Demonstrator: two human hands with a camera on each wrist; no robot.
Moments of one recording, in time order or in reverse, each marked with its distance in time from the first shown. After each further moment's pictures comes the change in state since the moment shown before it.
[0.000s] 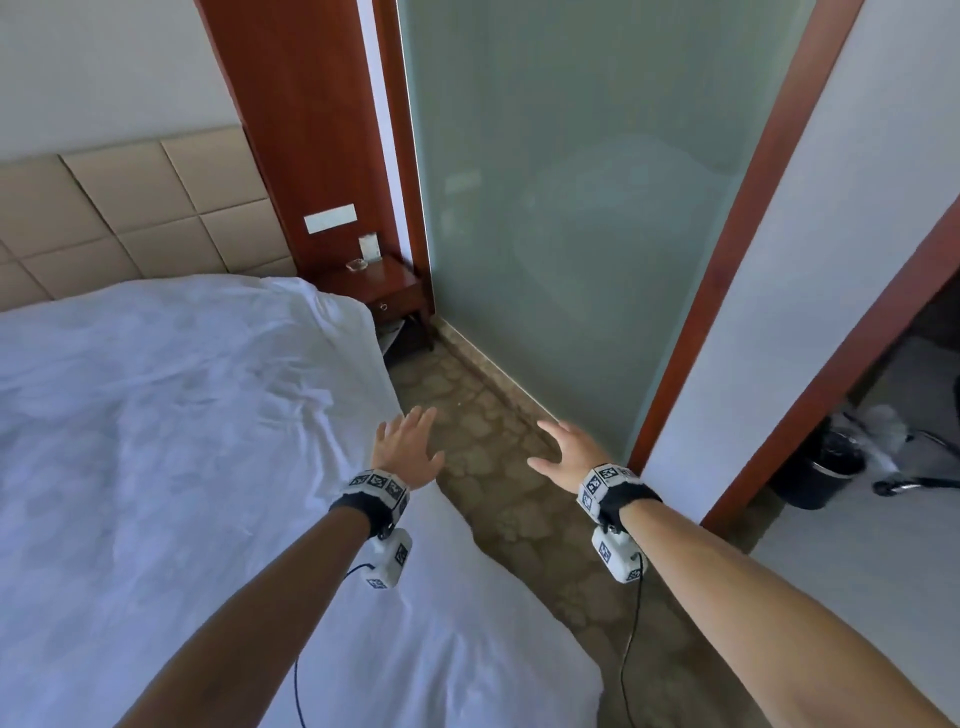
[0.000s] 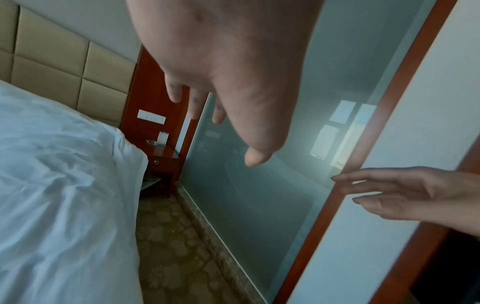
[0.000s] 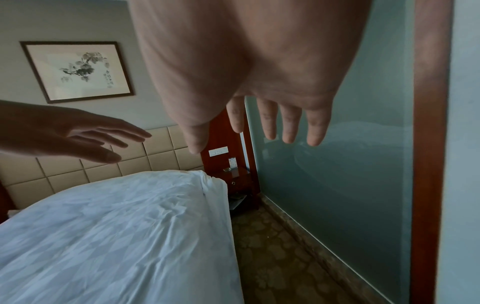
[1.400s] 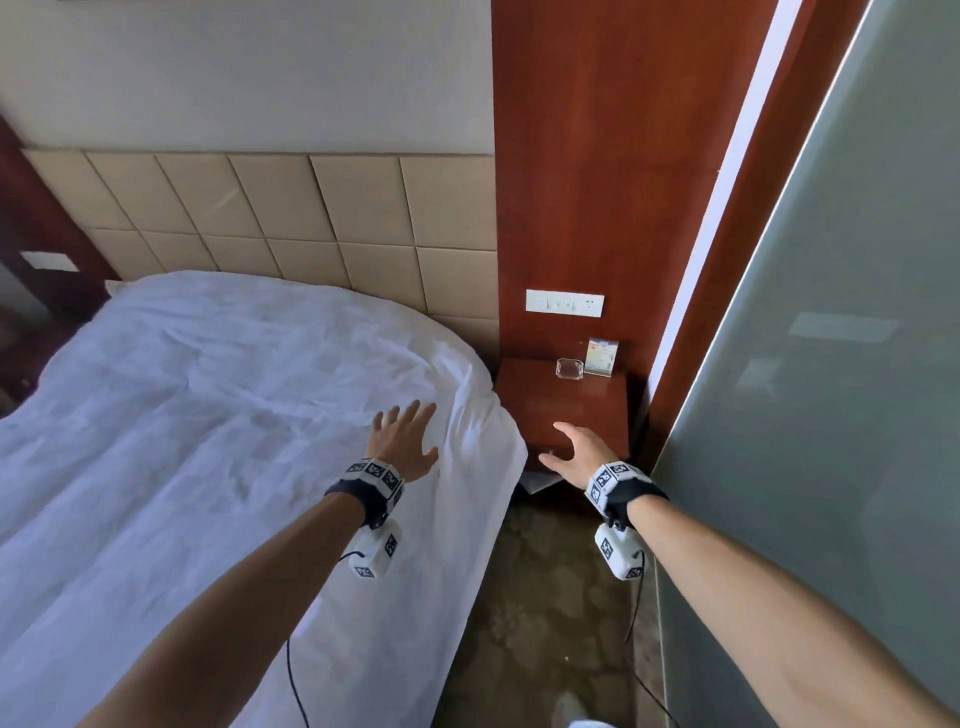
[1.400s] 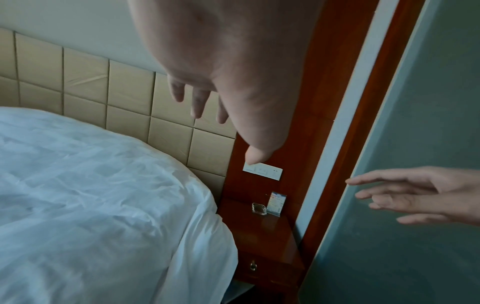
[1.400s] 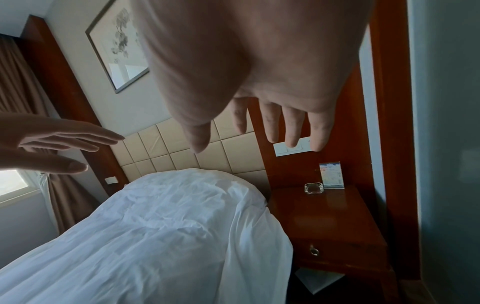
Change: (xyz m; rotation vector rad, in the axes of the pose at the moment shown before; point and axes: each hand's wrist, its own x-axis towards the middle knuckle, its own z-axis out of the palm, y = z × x) left_hand 0.813 -0.378 -0.030 0.075 -0.003 -0.849; right_hand 1.126 -0.222 -0.014 -0.003 -0.443 -0.643
